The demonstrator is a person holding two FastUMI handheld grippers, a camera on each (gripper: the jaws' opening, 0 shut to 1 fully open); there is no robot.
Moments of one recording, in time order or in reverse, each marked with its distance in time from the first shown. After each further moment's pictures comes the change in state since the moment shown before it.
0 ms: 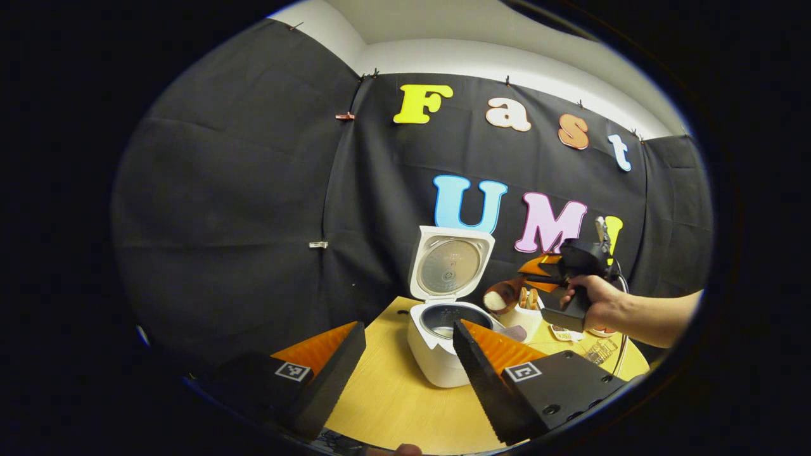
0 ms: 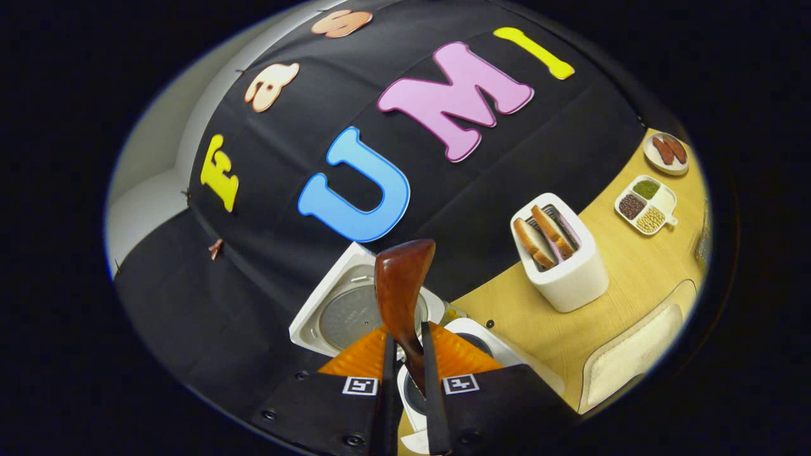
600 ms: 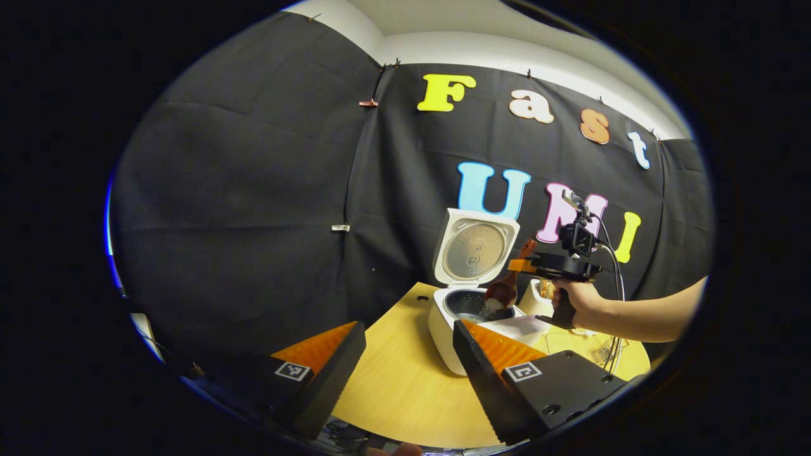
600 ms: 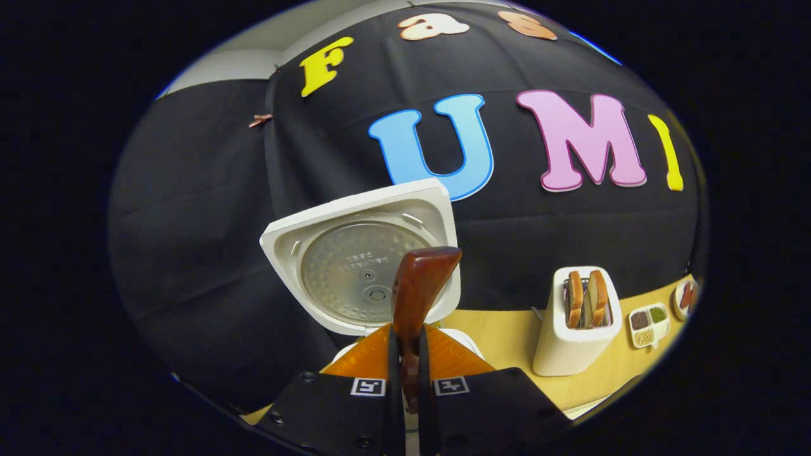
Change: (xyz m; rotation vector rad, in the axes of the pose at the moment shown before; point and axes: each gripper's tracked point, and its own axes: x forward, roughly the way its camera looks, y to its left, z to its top) left arm -0.007 0.029 -0.031 -0.036 0.054 0.071; right arm 0.037 0.017 -0.049 -0.654 0.033 0.042
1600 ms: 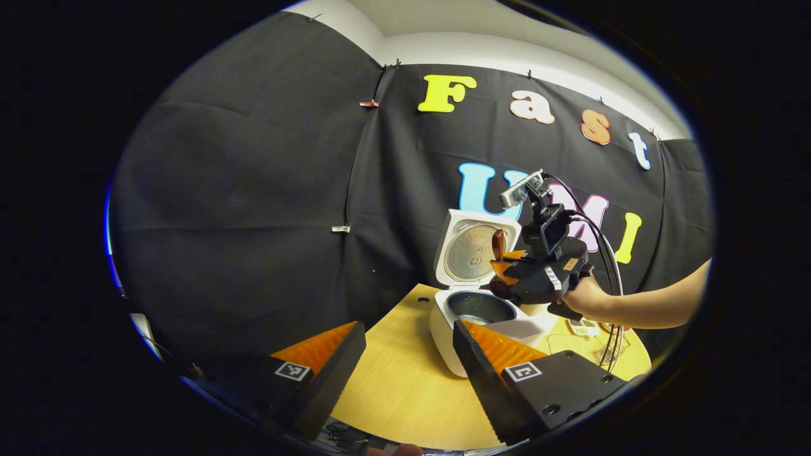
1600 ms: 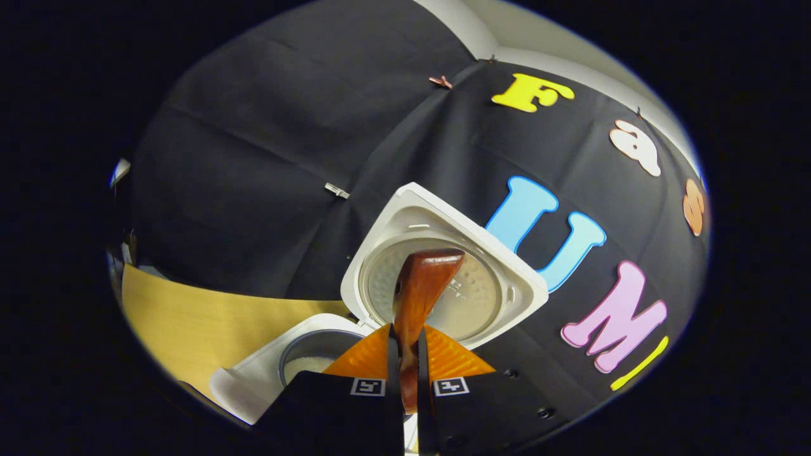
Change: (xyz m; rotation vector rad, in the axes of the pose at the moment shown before) left arm 0.005 -0.001 -0.001 -0.004 -0.013 0.002; right arm -0.008 0.064 0.004 -0.854 -0.093 0.131
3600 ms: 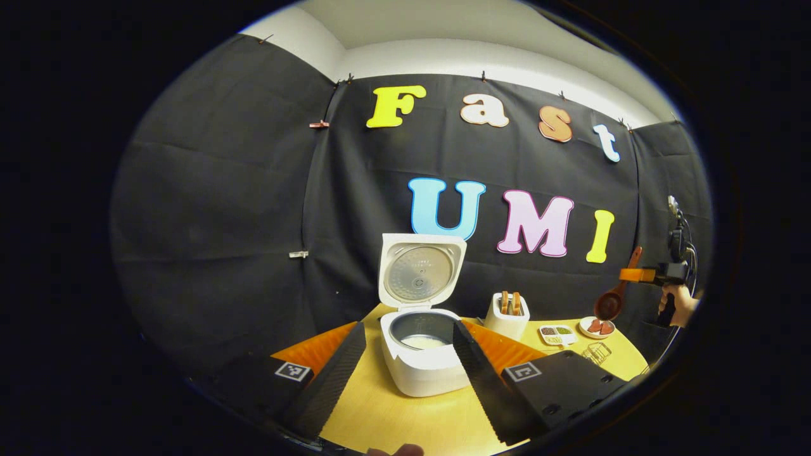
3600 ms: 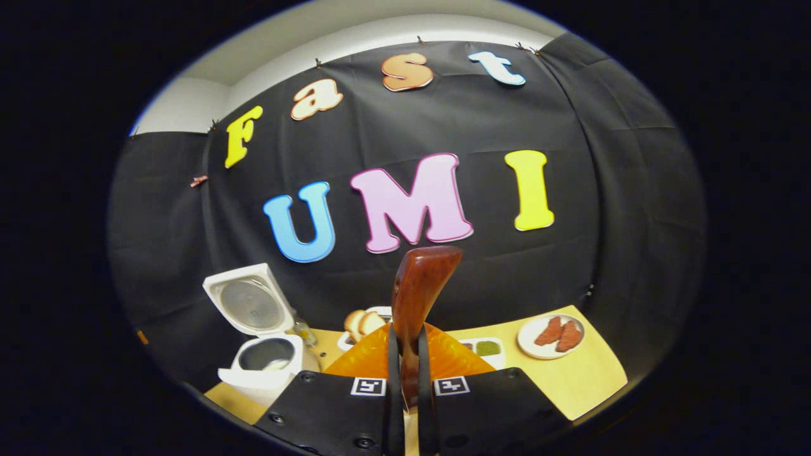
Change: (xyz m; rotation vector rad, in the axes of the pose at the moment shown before) left arm 0.011 -0.138 0.046 0.097 -0.069 -0.104; right arm -0.346 -0.286 -0.235 0.924 0.134 -0.537
